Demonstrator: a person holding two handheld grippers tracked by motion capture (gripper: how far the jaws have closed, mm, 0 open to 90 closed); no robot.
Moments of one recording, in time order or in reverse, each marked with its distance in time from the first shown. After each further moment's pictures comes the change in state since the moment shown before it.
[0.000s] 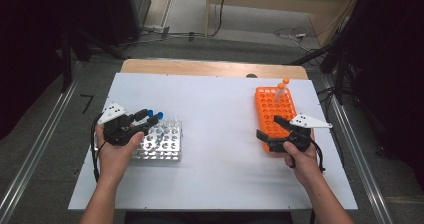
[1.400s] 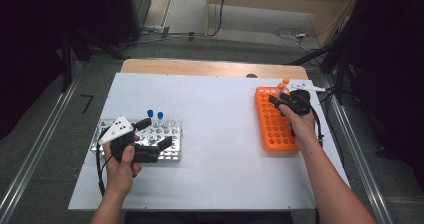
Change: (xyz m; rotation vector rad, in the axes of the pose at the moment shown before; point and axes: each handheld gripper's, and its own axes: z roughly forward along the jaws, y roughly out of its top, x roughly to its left) left arm -0.041 -0.014 -0.011 -0.070 -0.169 0.059; right arm -0.095 0.036 0.063 0.141 -0.323 0.150
